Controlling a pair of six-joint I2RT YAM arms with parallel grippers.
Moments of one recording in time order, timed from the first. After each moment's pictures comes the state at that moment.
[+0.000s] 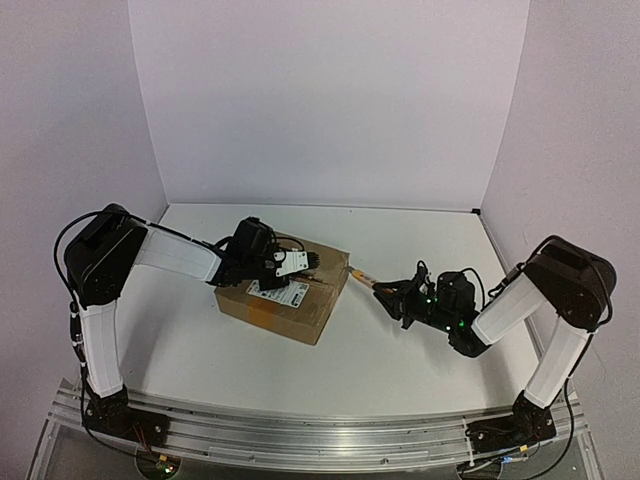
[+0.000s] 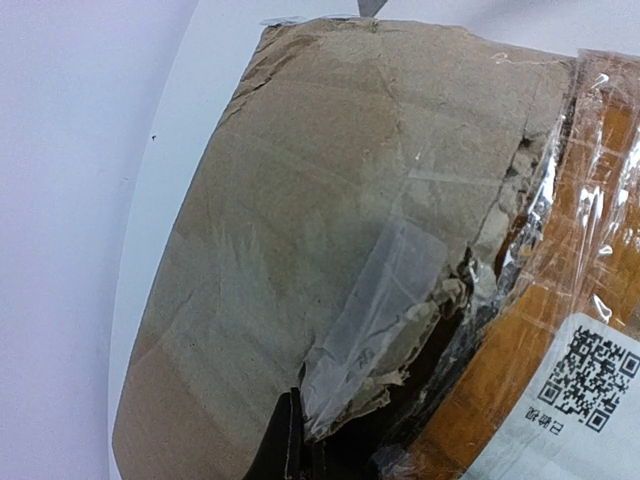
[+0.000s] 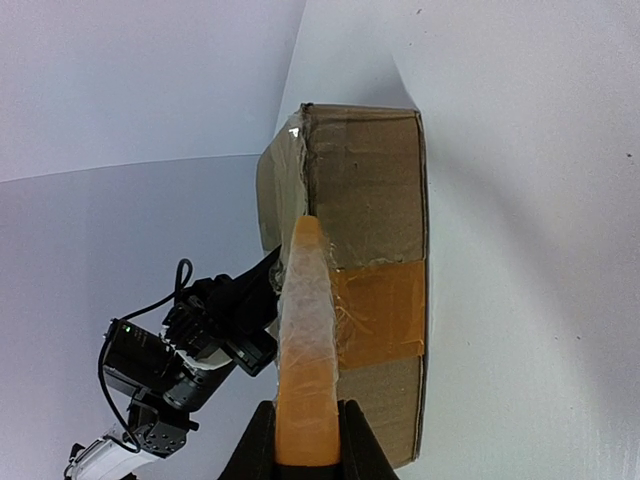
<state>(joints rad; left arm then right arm) -0.70 1.98 1.15 0.21 0.05 0.92 0.62 1.78 0.45 1.09 -0.23 1.48</state>
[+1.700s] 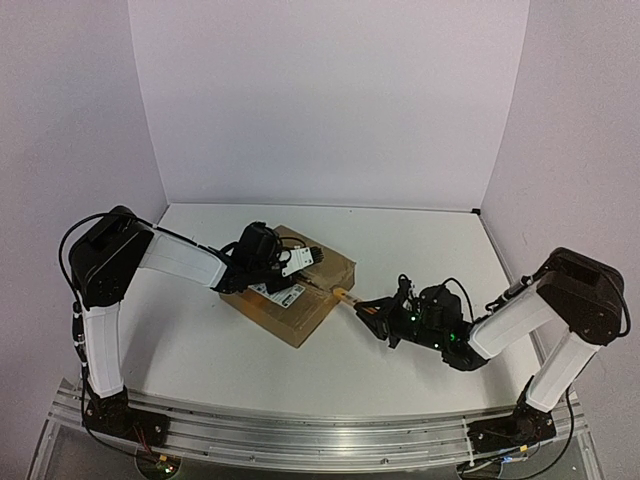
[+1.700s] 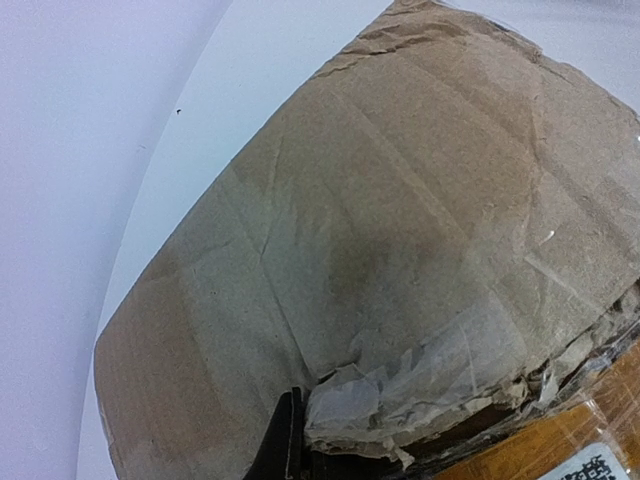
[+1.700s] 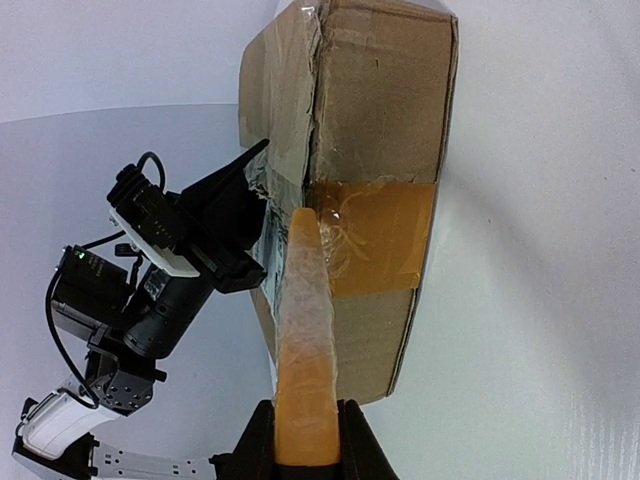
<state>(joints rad) -0.73 2.00 1.14 0.29 -0.06 0.74 0.85 1.69 0.44 0.95 -0.09 1.46</state>
